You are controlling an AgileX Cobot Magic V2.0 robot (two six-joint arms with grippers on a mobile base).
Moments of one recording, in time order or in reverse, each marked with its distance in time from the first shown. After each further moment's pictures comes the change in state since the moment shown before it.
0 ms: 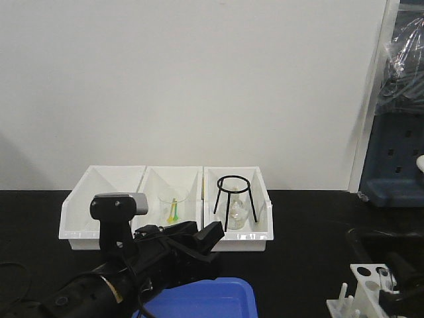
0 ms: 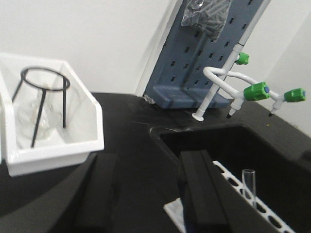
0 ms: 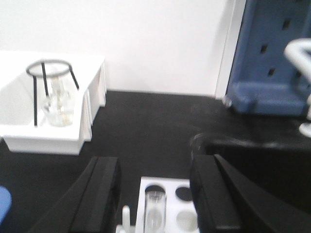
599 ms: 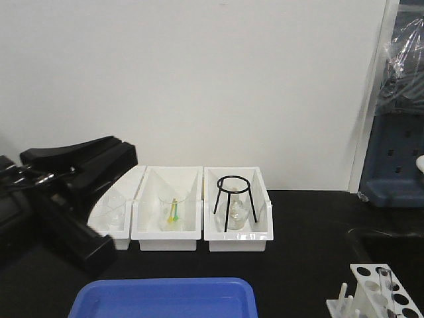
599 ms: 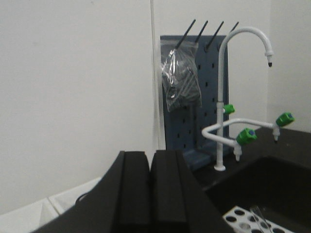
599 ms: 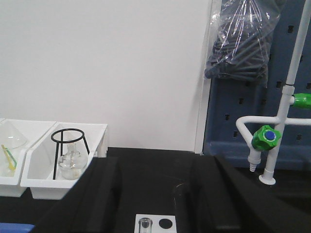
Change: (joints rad) left arm 0.005 -0.528 0.000 -0.006 0.304 0.429; right arm 0.000 -0.634 -0.099 0.000 0.540 0.000
